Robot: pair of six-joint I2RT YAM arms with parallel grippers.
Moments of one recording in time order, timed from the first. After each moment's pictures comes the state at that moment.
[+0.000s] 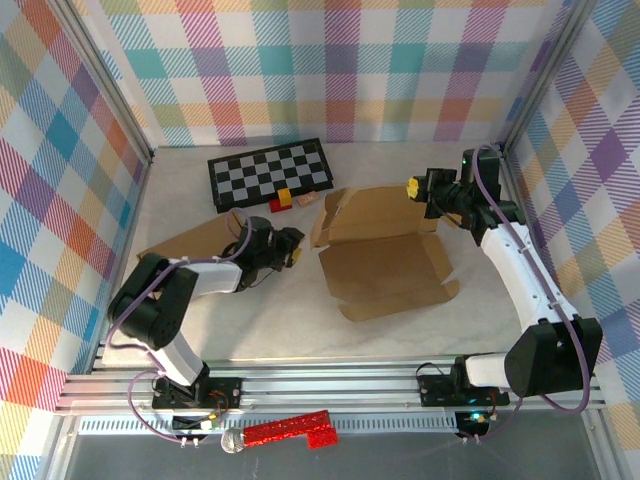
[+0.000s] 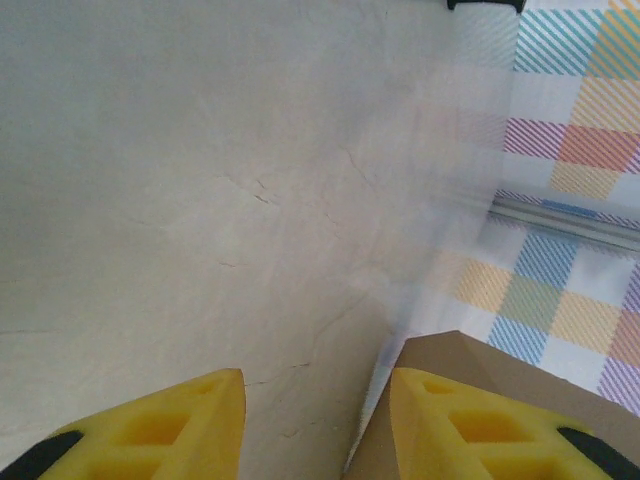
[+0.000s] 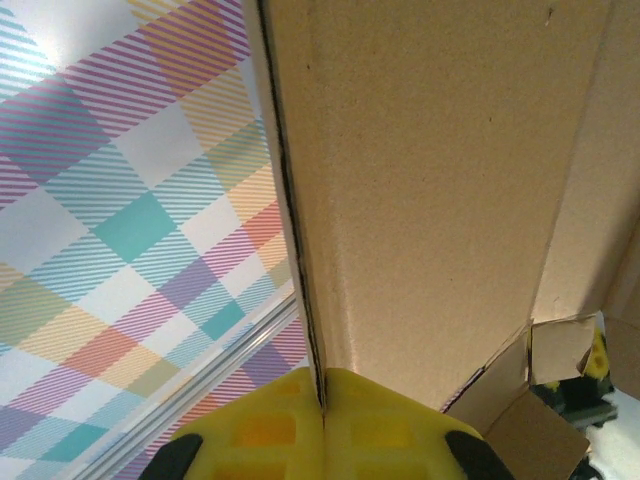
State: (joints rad) left arm -0.46 1.70 0.69 0.46 0.28 -1.49; right arm 0.12 1.32 1.19 -0.43 -0.46 1.78
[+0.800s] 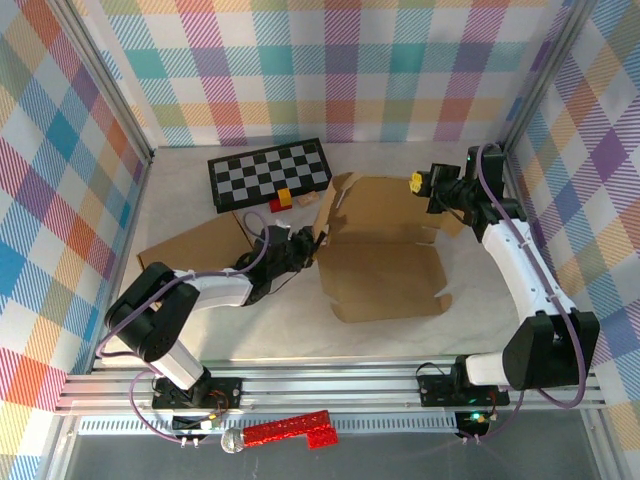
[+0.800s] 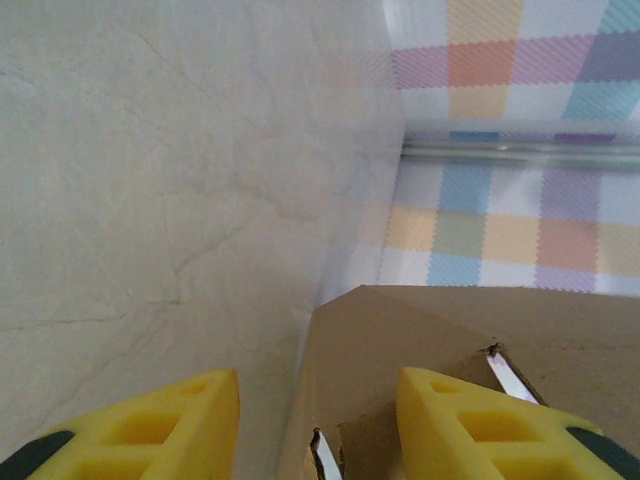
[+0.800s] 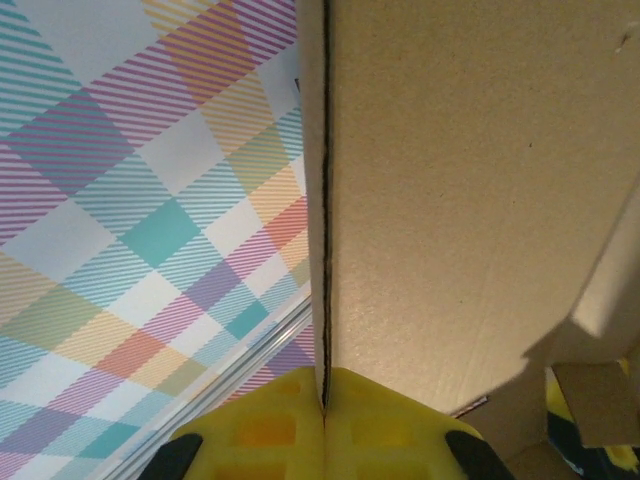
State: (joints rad) left arm -0.65 1.61 0.67 0.57 0.14 -1.43; right arm 0.09 1.35 1.19 -0.37 -0.50 1.82
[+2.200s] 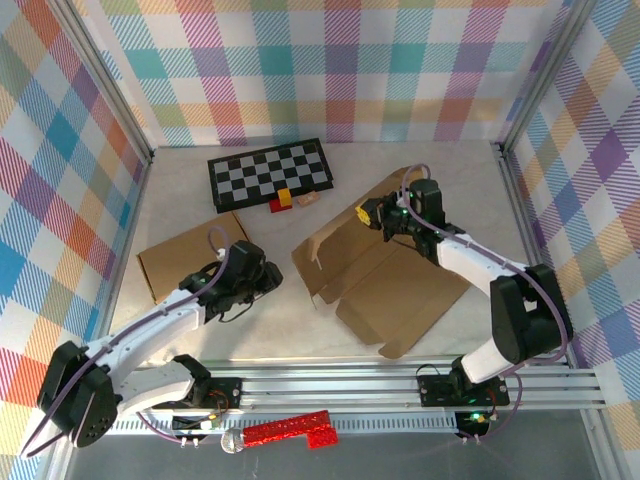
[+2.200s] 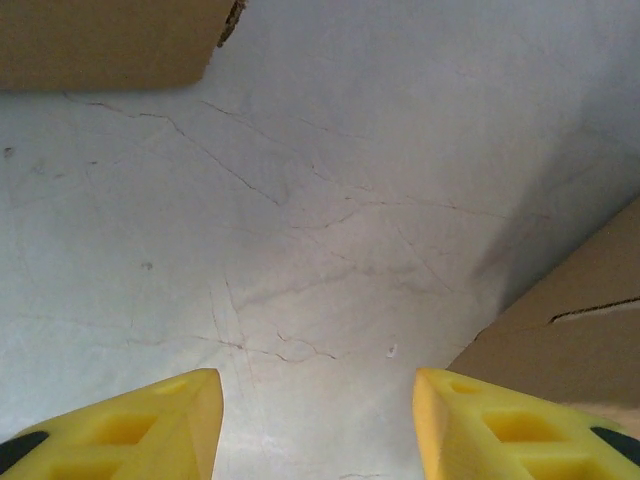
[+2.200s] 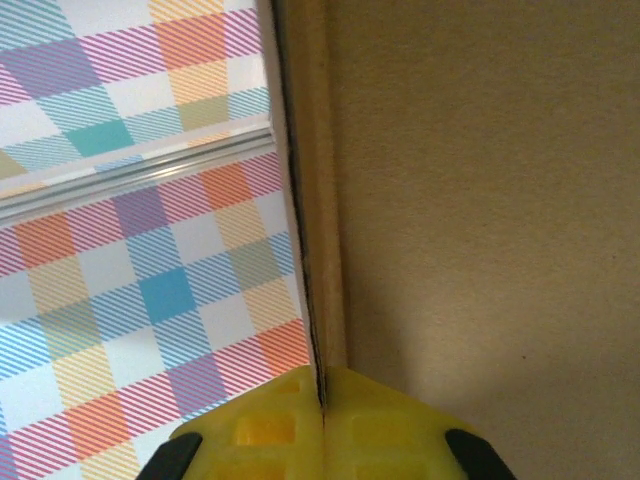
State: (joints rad) left arm -0.61 1.10 0.66 -0.49 -0.07 -1.02; right arm 0.34 1.53 0.86 0.25 -0.58 1.48
